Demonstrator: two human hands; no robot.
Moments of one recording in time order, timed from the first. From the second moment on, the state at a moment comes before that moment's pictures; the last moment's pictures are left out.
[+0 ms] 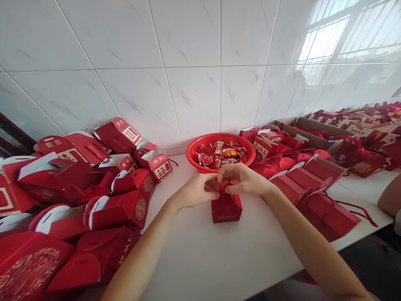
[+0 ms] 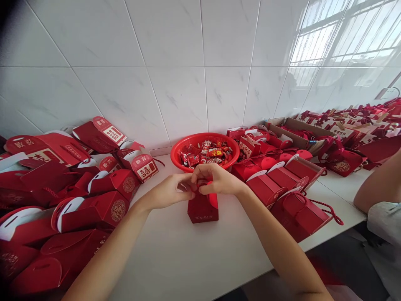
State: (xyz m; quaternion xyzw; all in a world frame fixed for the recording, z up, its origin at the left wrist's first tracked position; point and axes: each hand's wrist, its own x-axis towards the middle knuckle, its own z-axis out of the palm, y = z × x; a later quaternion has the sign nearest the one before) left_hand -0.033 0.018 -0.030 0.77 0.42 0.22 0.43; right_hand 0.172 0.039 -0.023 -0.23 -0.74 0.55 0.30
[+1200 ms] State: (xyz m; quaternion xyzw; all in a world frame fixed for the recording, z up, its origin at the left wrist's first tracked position) left_hand -0.019 0.025 -0.054 0.78 0.51 0.18 0.32; right_hand 0.198 0.037 -0.078 -0.33 -0.76 0.45 0.33
